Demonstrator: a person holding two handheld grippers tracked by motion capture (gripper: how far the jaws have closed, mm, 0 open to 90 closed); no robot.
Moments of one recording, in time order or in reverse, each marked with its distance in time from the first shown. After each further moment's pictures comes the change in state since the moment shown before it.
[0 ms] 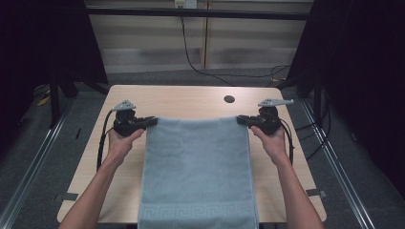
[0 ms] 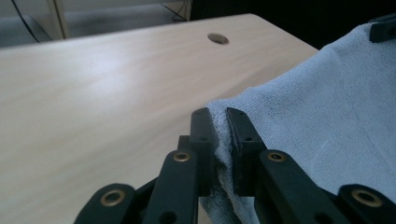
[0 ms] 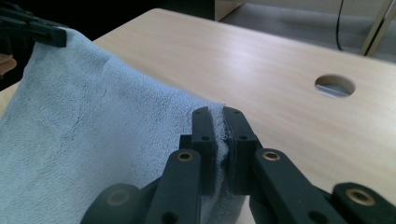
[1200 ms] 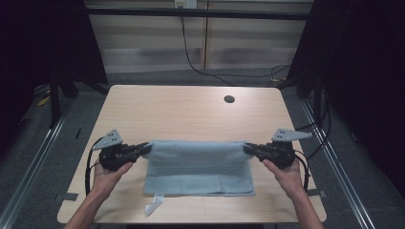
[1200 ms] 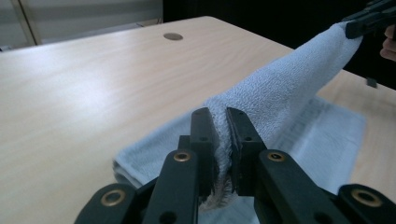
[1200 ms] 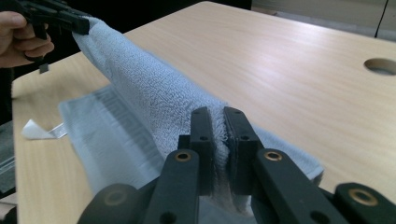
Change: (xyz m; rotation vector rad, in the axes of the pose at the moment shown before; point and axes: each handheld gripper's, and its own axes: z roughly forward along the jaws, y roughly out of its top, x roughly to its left) left arm -0.064 -0.079 -0.070 -0.007 -0.099 0.110; right arm 0.055 -0.073 -0.067 -0.041 0.124 -0.068
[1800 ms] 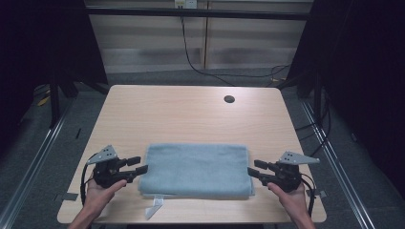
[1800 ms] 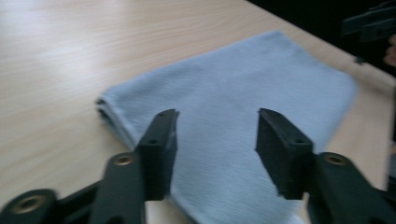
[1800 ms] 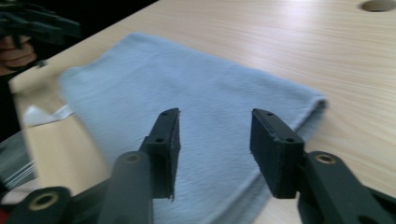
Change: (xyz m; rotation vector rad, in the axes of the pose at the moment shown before) left arm 0.008 -0.030 -0.011 0.056 0.045 -0.099; right arm 0.015 -0.052 -0.017 0.005 -0.097 0.102
